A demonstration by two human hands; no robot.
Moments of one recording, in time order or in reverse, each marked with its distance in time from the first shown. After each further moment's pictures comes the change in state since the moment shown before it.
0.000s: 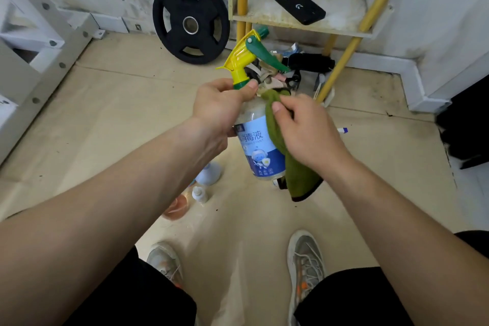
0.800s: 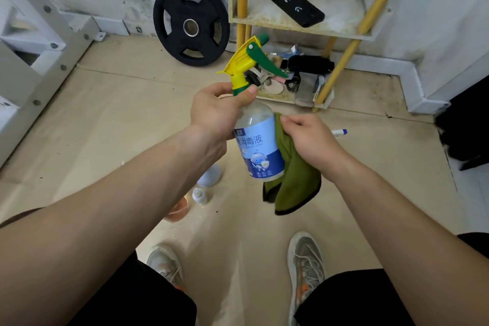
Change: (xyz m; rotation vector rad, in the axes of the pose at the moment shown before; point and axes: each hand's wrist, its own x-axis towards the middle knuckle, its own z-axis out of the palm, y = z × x) left_hand 0.002 -0.008 -0.005 -0.014 0.056 0.017; right_hand 0.003 0.022 0.006 0.336 -0.186 0.320
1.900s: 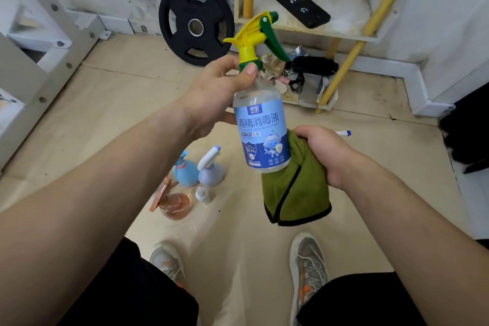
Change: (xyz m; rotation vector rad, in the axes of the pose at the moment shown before) left_hand 0.007 0.029 -0.024 0.186 -0.388 0.194; right_hand -0.010 0.001 -0.005 0.428 -0.144 0.471
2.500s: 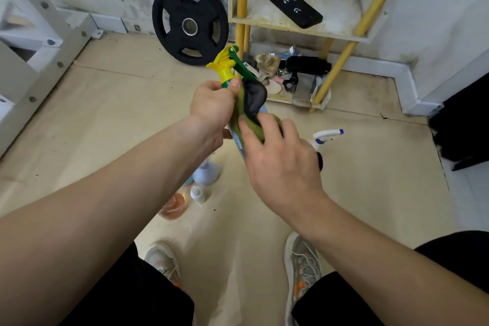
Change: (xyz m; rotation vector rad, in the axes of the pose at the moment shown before) left_hand 0.006 -0.023 0.024 -0.119 0.386 -0.226; right_hand -0.032 0.034 0.058 -1.419 0.781 -1.076
